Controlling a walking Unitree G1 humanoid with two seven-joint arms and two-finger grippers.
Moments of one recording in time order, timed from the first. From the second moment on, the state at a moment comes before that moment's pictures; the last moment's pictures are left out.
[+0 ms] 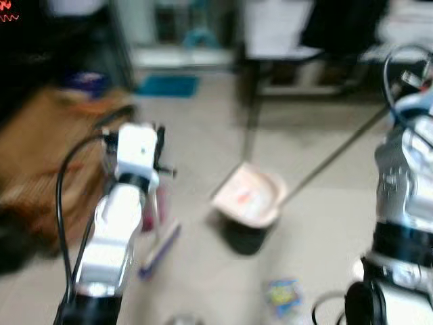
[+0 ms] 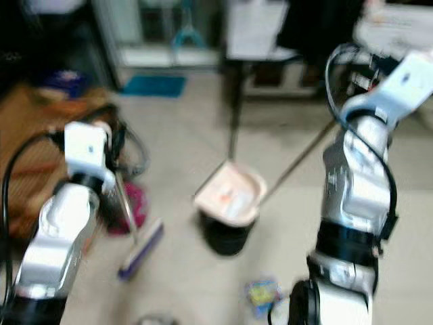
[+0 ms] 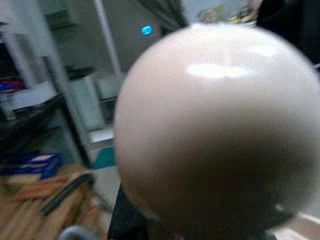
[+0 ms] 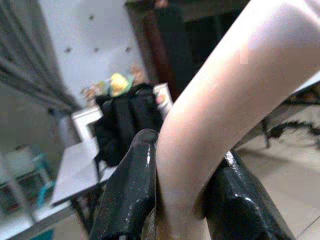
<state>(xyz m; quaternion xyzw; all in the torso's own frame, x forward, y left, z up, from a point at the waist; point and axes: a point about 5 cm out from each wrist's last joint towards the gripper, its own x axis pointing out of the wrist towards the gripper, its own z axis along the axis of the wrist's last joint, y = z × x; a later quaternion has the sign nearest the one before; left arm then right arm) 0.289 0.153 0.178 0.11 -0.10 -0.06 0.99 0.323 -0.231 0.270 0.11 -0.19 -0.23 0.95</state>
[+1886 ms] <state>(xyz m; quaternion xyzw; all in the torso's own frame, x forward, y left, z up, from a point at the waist) 0.284 0.160 0.163 0.12 -0.06 -0.06 0.99 0.316 -0.090 0.214 -0.18 -0.32 0.07 0.93</state>
